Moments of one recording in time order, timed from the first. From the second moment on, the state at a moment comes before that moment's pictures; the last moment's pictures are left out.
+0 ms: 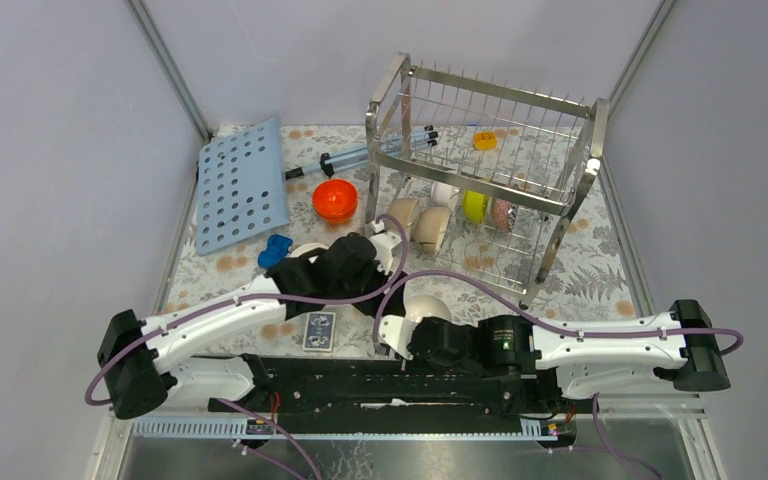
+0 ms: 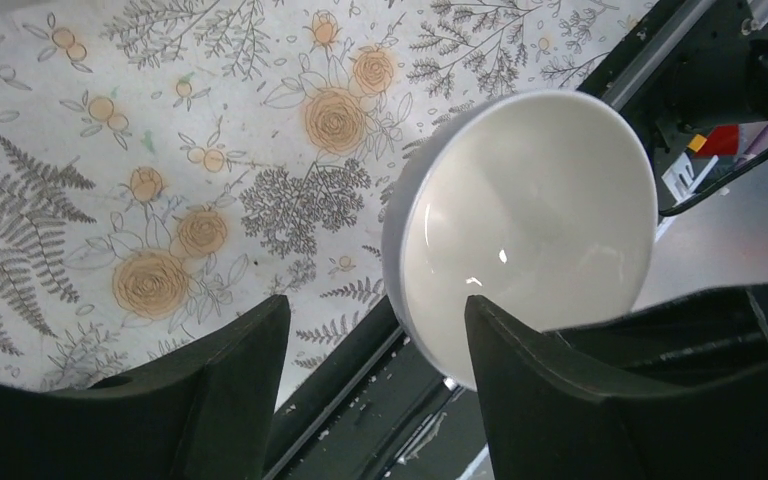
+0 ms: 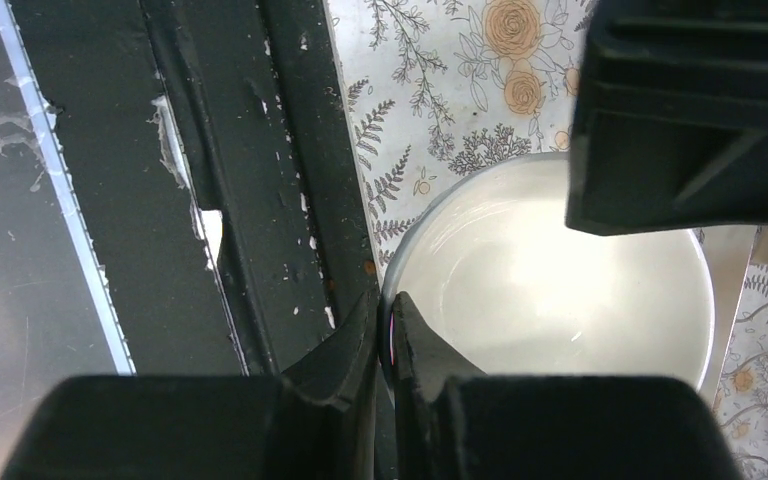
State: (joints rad) left arm -0.98 1.16 0.91 -0.51 0.14 -0.42; right arm 1.50 1.12 0.85 -0.58 0.24 -0.03
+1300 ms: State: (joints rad) left arm -1.05 1.32 0.97 -0.53 0.06 -0.44; right arm 1.53 1.11 0.85 -0.52 0.27 0.01
